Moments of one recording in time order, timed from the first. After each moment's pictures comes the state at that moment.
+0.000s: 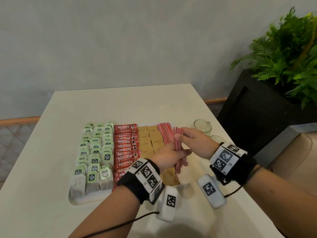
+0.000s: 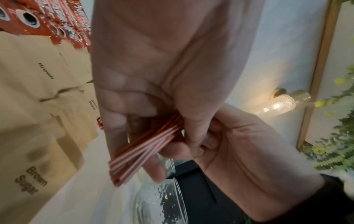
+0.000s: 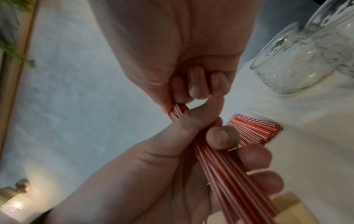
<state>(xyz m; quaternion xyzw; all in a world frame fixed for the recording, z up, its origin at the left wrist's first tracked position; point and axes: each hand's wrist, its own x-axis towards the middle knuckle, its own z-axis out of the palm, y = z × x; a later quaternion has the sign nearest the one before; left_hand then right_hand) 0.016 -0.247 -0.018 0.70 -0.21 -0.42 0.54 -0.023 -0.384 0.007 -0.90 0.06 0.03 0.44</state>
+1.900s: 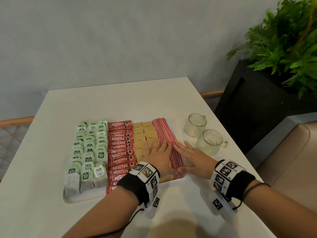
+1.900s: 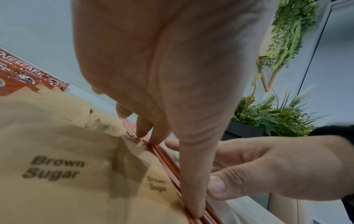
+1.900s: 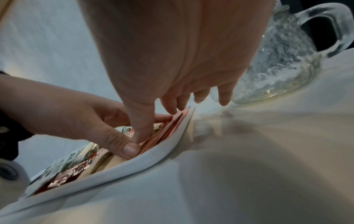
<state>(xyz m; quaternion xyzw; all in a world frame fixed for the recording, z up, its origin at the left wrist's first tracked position) 0.011 -0.253 -0.056 0.90 -0.37 -0.22 -0.04 -0.066 -0.415 -0.071 -0.96 -0.02 0.21 0.19</state>
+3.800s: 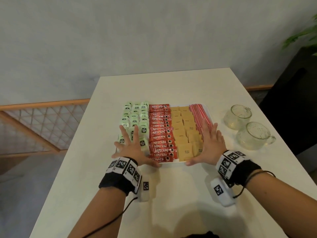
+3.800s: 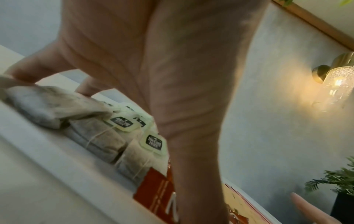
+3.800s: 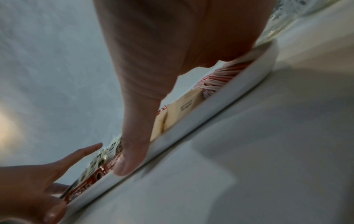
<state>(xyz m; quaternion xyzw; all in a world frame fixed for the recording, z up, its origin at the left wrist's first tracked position) 0.038 -0.069 -0.050 0.96 -0.02 -0.25 0.08 -0.033 -0.331 -0.070 -0.94 0.16 0.14 0.25</state>
